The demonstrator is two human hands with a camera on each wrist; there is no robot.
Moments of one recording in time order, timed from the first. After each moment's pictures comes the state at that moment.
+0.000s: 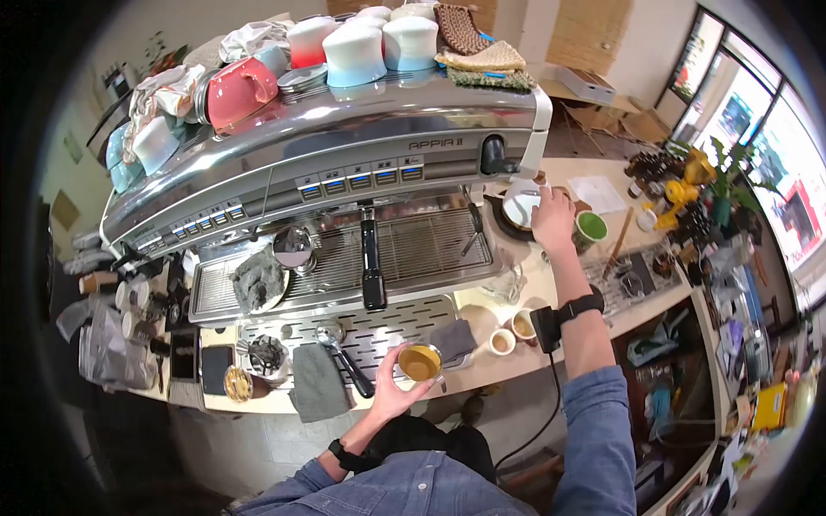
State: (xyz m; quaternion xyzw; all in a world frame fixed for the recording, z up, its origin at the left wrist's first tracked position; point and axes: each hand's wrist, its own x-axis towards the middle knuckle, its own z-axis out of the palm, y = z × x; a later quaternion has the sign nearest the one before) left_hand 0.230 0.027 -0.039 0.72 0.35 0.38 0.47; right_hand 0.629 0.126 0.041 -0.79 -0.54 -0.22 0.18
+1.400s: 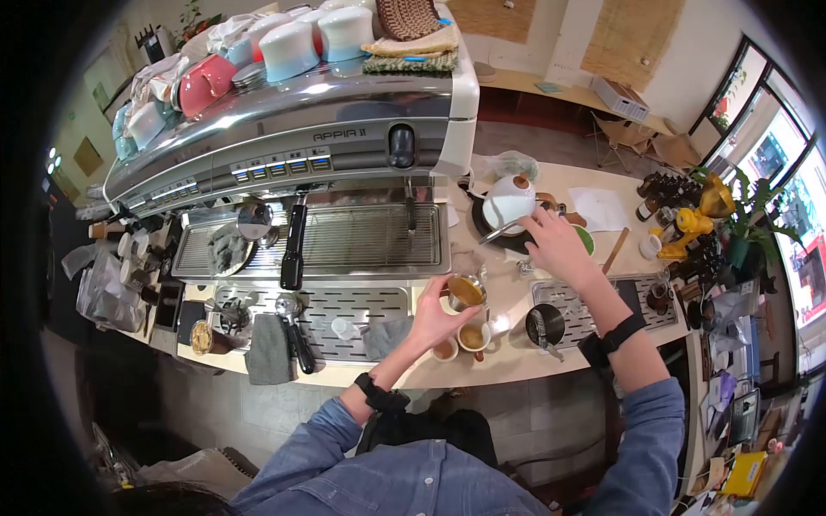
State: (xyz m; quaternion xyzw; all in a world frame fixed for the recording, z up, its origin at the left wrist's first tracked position) left_hand 0.457 0.061 -0.031 0.71 0.39 0.42 0.42; right_hand 0.700 0.063 0.091 -0.60 -0.79 -0.08 0.10
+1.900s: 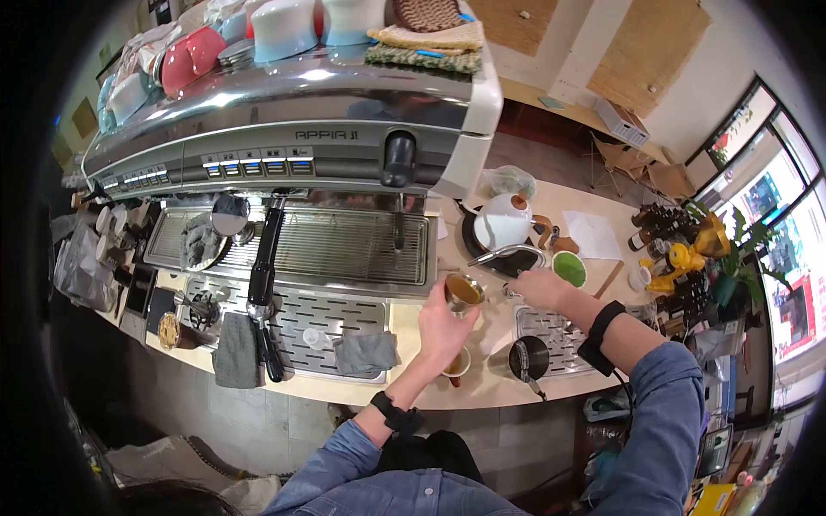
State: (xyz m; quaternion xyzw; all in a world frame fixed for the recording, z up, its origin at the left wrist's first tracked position) left_hand 0.519 0.065 -0.024 0.62 0.51 0.48 0.35; right_hand 0.763 0.101 0.004 -0.47 -0.86 0.02 -0.20
